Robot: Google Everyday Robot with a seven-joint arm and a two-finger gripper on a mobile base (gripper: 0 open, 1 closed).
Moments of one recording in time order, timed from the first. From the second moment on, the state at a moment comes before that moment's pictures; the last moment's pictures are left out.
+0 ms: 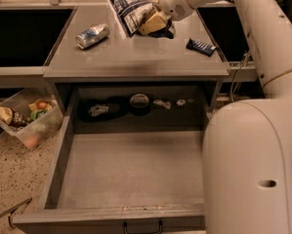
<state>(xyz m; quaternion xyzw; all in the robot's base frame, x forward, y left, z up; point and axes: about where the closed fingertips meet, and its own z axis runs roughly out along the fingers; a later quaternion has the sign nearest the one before) 0.746 -0.017 0.967 -0.64 0.61 0.18 0.43</state>
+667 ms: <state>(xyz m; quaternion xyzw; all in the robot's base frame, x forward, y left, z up) 0.764 0.028 0.908 -0.66 0.60 0.23 0.39</state>
